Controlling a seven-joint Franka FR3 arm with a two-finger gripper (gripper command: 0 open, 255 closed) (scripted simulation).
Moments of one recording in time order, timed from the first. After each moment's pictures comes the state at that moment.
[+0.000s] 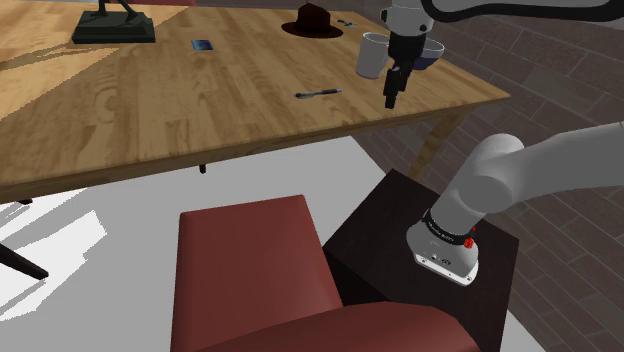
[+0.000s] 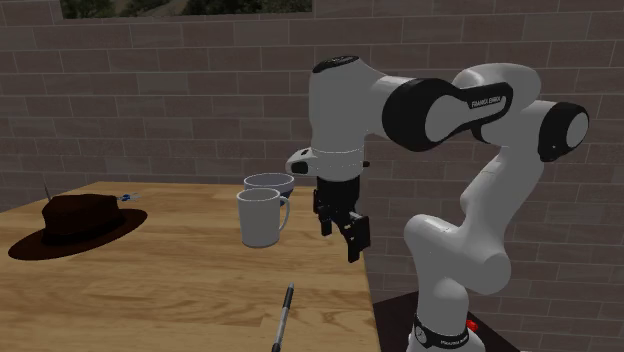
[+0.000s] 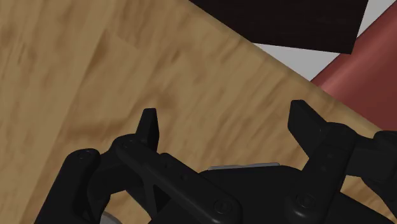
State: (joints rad) arm -0.01 -0.78 0.06 -2.45 -0.10 1.55 -0.10
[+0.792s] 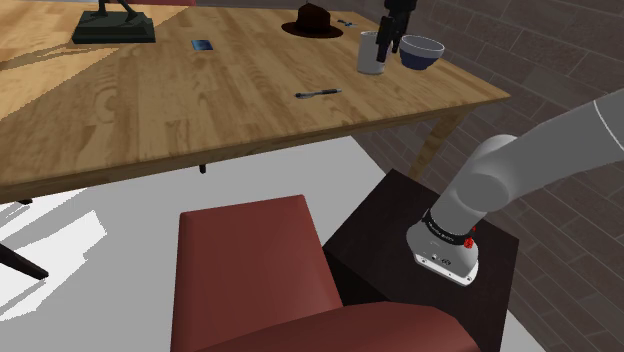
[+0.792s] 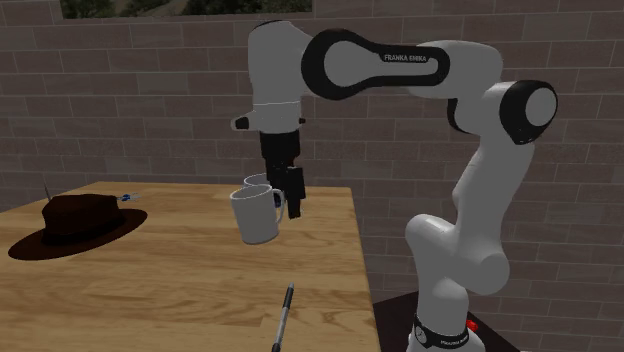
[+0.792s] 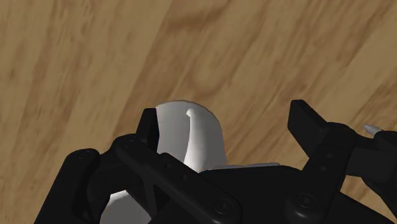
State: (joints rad) arm -0.06 -0.50 -0.11 -2.09 -0.09 1.54 -0.24
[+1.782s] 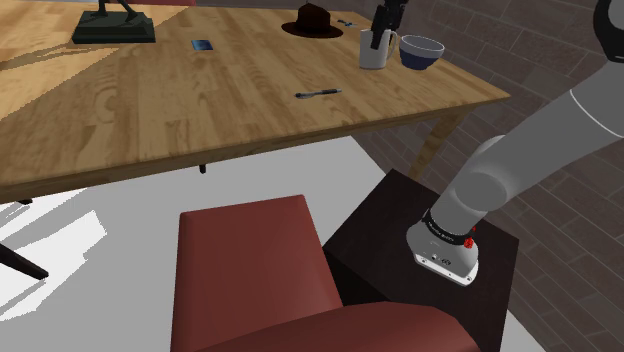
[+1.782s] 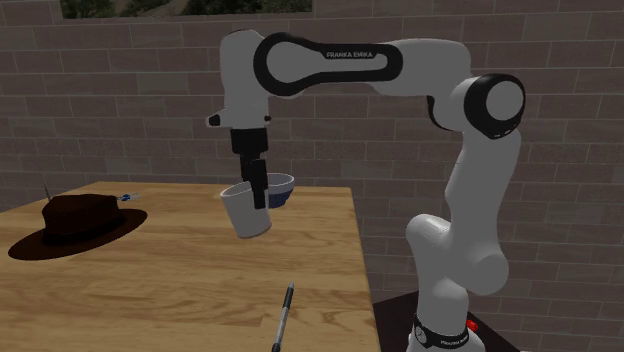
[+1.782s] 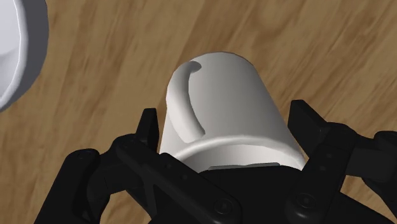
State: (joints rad) arm -0.09 -0.31 -0.23 -1.92 -0.03 1.58 -0.36
